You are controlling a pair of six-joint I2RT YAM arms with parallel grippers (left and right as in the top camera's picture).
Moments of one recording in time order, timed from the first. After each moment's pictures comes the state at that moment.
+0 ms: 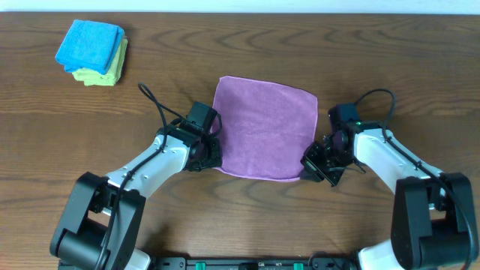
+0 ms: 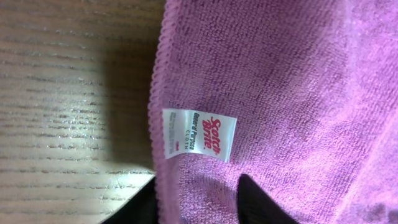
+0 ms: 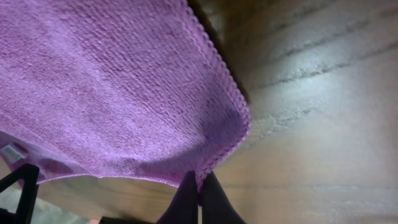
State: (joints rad) left arm -0.44 1.68 0.89 -0.55 0.17 -0.57; right arm 0.13 1.68 0.87 -0.82 -0.49 0.81
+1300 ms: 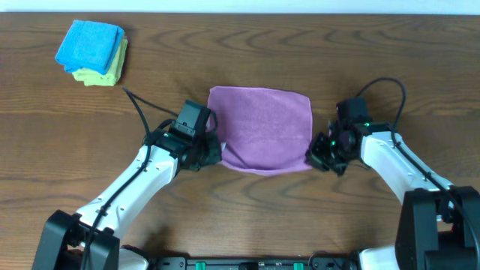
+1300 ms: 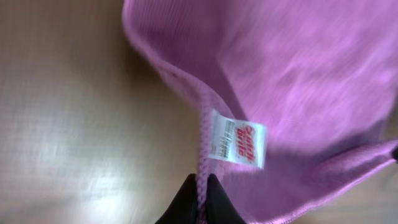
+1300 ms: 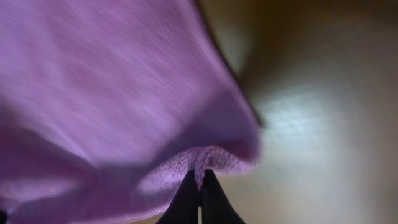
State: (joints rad) left arm -0.44 1.49 0.89 -0.56 0.21 -0.63; right arm 0.10 1.62 0.87 -0.66 -0.42 0.68
